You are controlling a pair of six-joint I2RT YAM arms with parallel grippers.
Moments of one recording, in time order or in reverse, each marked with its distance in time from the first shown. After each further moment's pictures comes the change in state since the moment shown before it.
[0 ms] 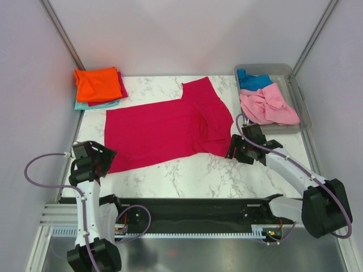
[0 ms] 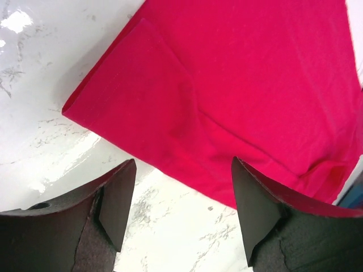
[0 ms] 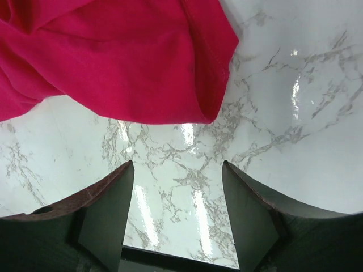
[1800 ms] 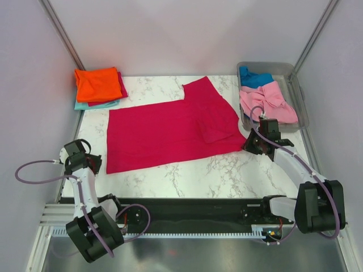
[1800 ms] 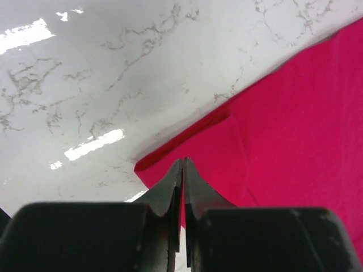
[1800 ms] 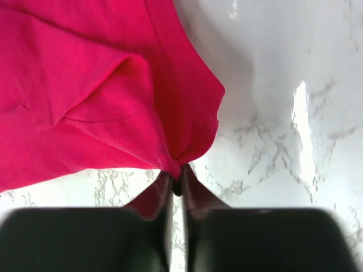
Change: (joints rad) left arm 0.178 0.200 -0.012 0.115 -0.169 -0.033; right arm -0.255 0.009 -0.029 0.168 -0.092 -0.101
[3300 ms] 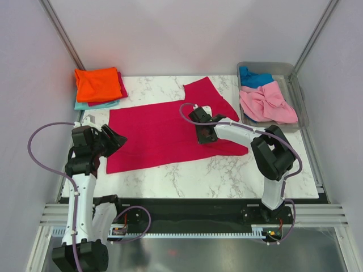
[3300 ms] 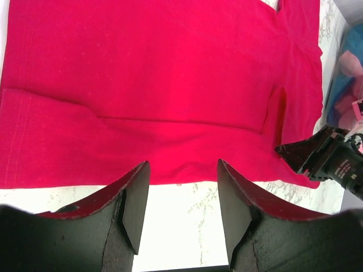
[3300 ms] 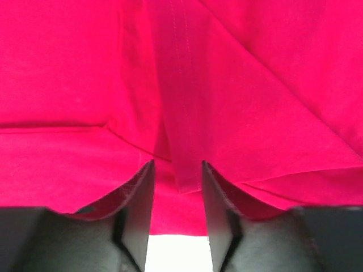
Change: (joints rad) left arm -0.344 -0.143 0.217 -0.052 0.365 0.286; right arm 0.605 0.663 0.639 -0.219 0.459 0.007
